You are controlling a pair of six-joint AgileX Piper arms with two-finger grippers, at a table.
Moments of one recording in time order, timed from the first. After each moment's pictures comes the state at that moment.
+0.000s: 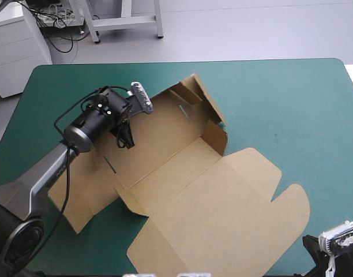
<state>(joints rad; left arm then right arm) -0.55 1.67 -1.54 0.45 1.14 0.37 0.26 0.19 -0.68 0.13 1.25 -0.08</state>
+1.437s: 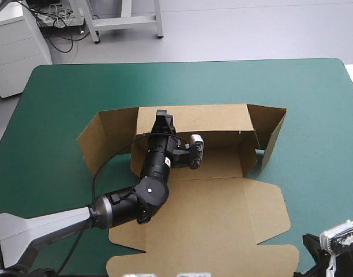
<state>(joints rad) -1.07 1.54 -1.01 1.67 0.87 -0.45 0.26 0.19 -0.68 0.13 1.23 -0.06</state>
